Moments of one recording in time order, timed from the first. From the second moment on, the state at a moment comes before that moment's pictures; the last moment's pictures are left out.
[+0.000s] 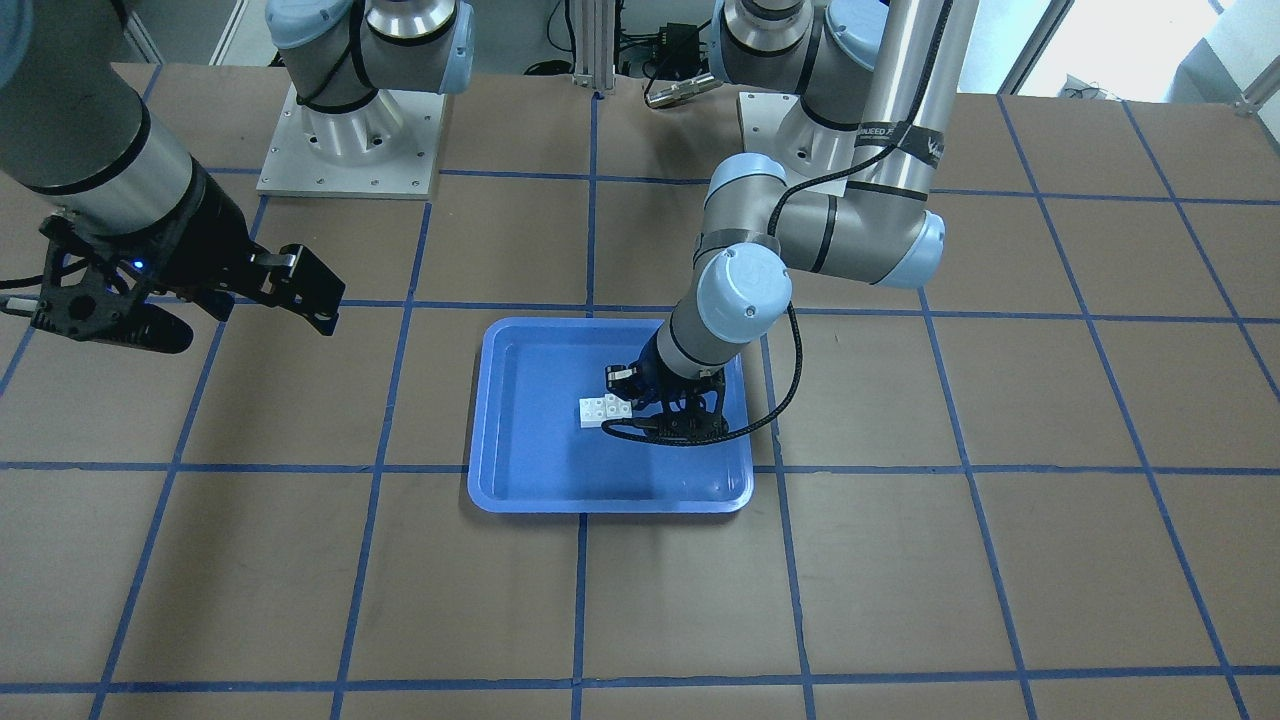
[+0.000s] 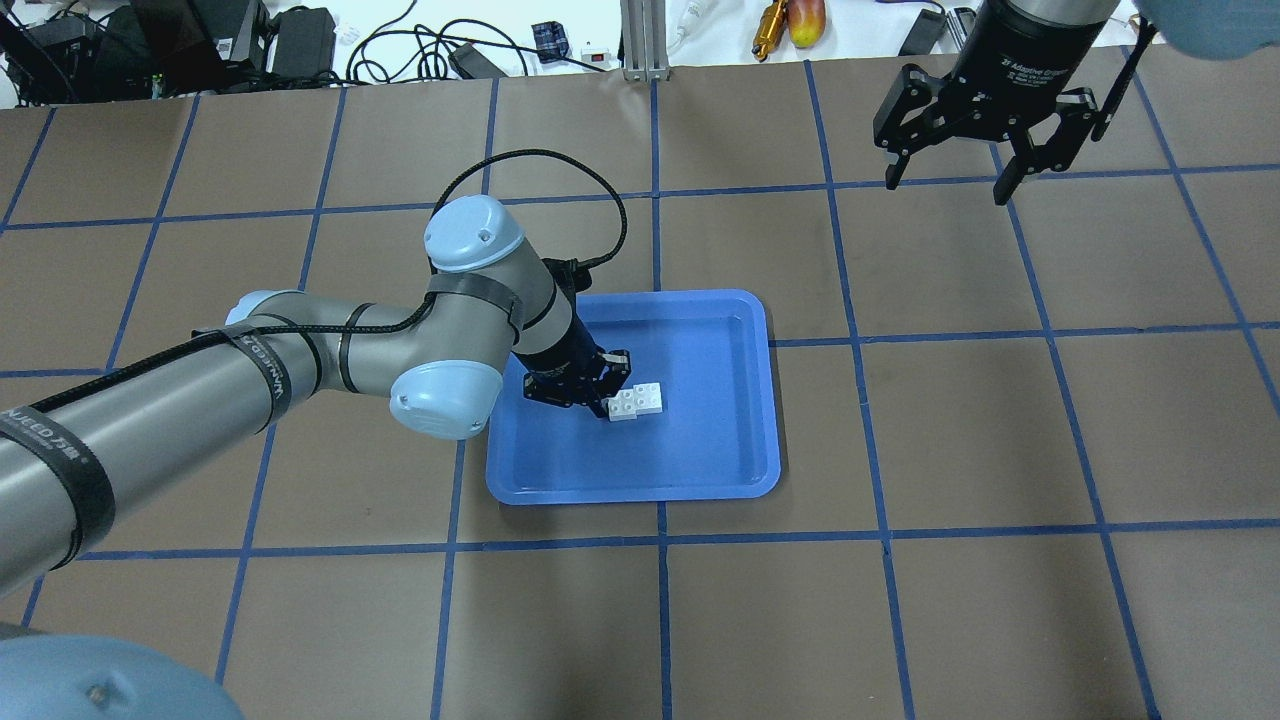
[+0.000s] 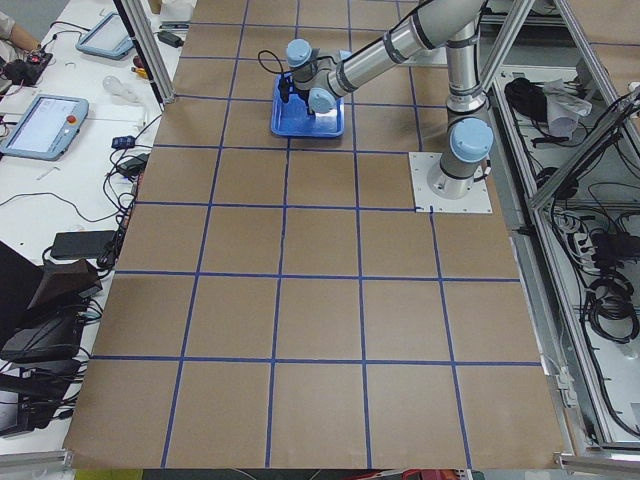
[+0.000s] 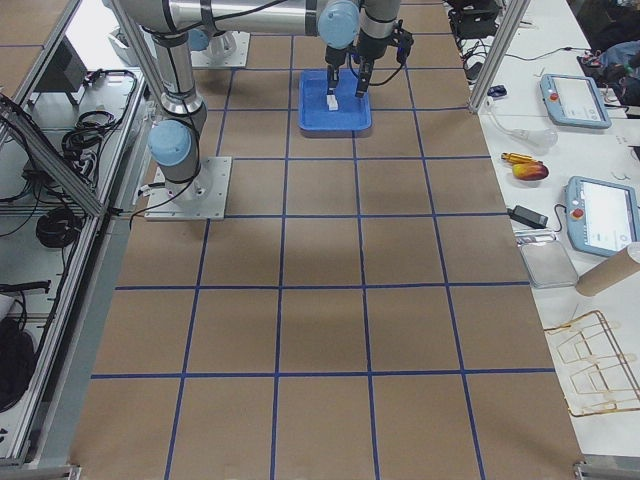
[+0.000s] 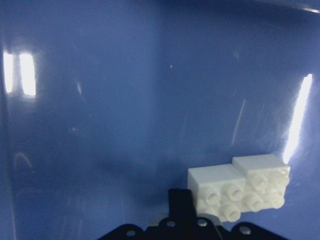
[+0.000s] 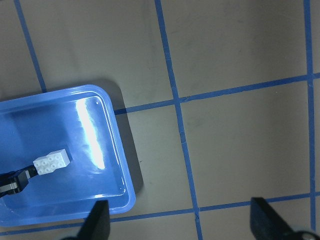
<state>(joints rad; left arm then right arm) -1.79 -1.97 -1.94 -0.88 1.30 -0.29 1.52 -1.41 1.41 -1.47 -1.49 0.12</state>
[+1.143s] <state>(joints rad) -1.70 -1.76 -1.80 -1.27 1.57 -0.07 1.55 -1.49 1.43 -1.45 -1.58 0.24</state>
